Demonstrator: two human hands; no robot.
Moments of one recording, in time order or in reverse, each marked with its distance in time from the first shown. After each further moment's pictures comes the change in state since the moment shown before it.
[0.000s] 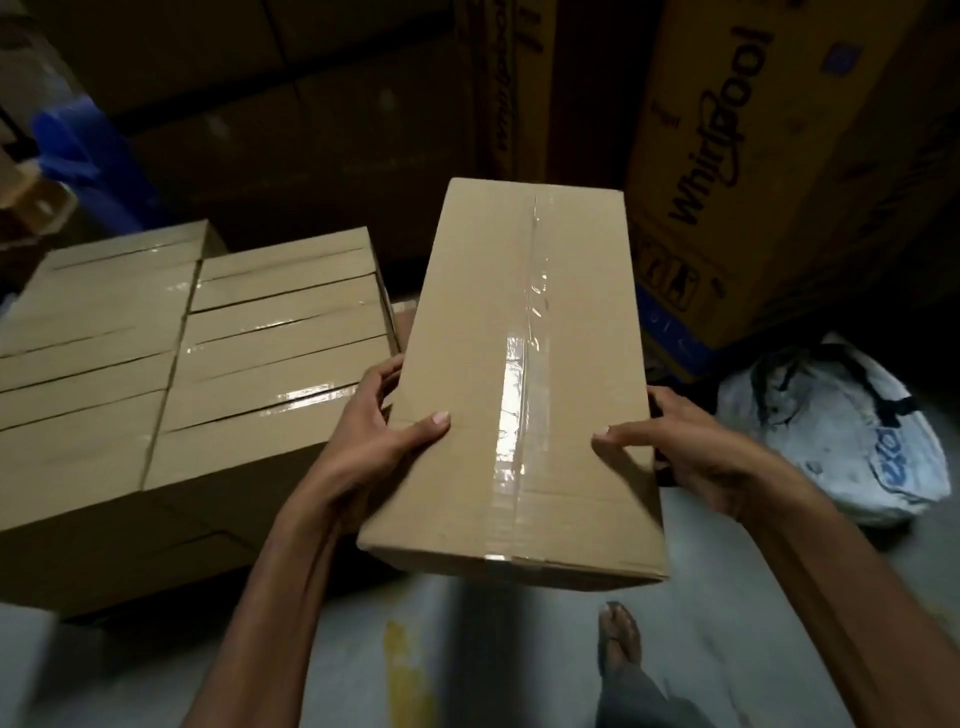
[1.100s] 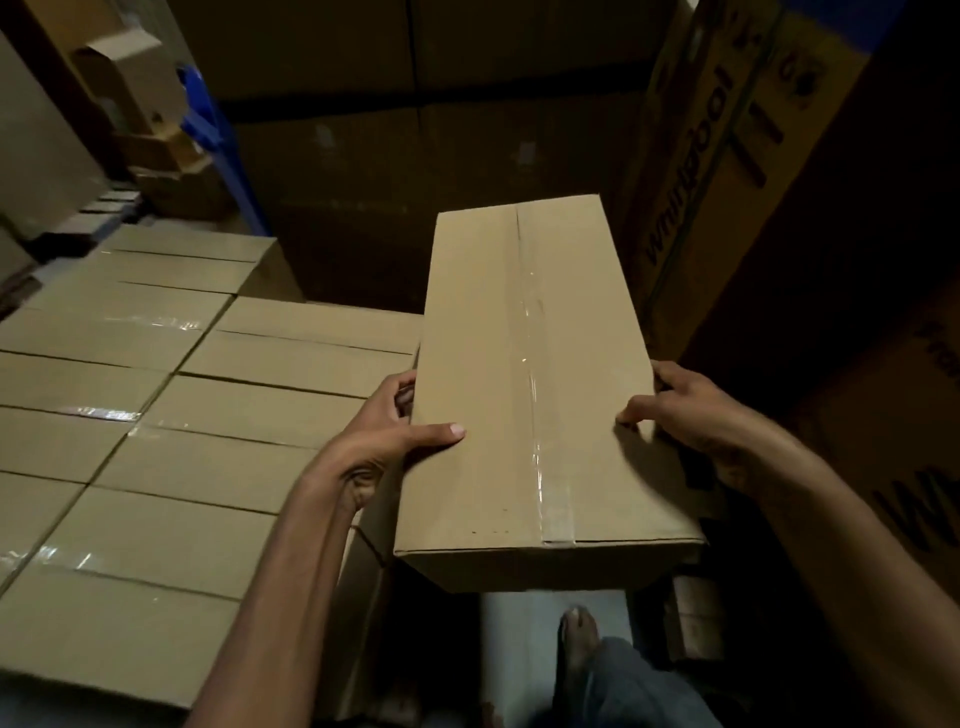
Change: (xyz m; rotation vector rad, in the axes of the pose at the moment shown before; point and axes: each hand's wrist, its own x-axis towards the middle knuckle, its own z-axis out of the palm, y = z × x) left_hand 0.539 0.080 -0.024 -0.187 0.327 -0.264; right_hand 0.567 -0.385 -0.042 -0.504 -0.203 -0.169
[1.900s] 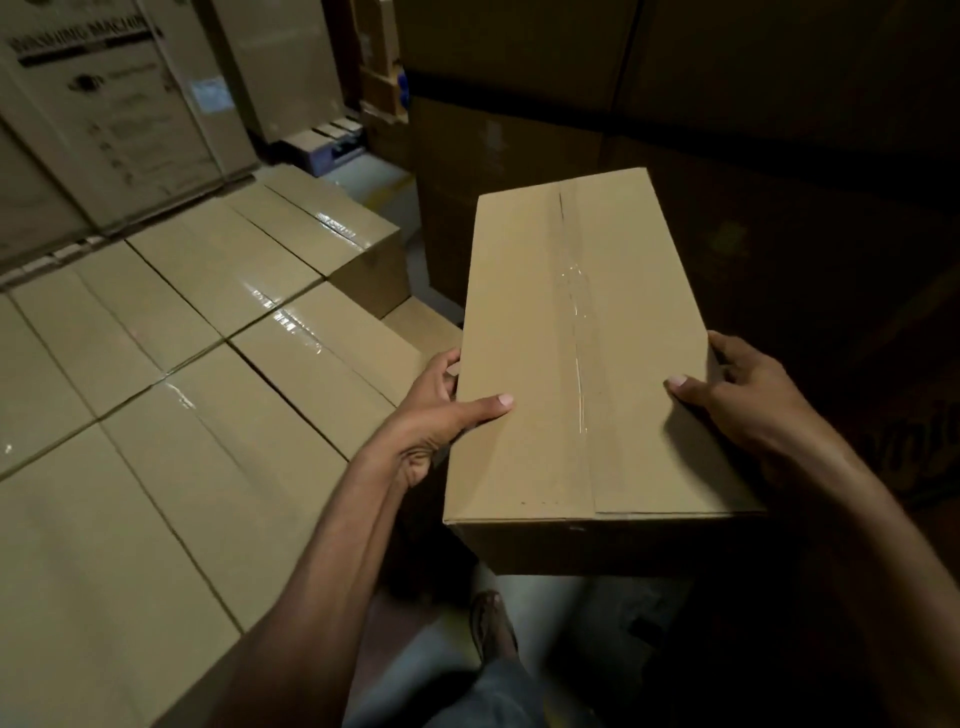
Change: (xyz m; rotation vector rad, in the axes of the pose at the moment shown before) left_hand 0.305 0.100 0.038 -0.365 0.451 -0.057; right_hand 0.414 -0.177 -0.051 -0.189 -0.203 -0.292
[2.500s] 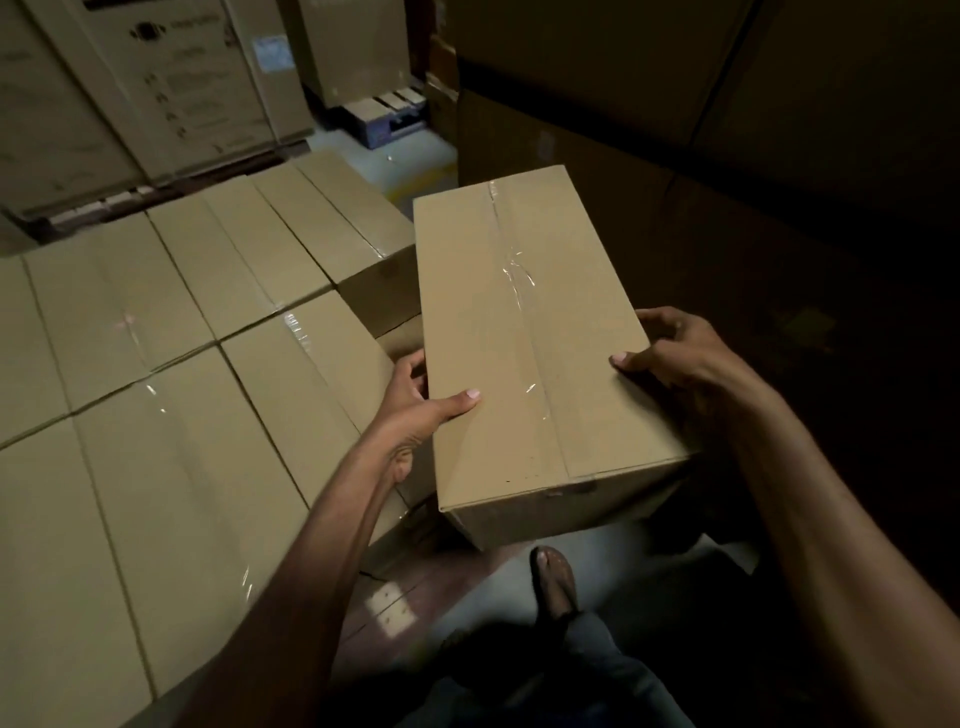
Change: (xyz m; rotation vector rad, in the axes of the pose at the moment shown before) left_hand 0.165 0.029 0.000 -0.107 0.335 -0.017; right_hand 0.263 -0.083 0.042 -0.028 -0.345 0.002
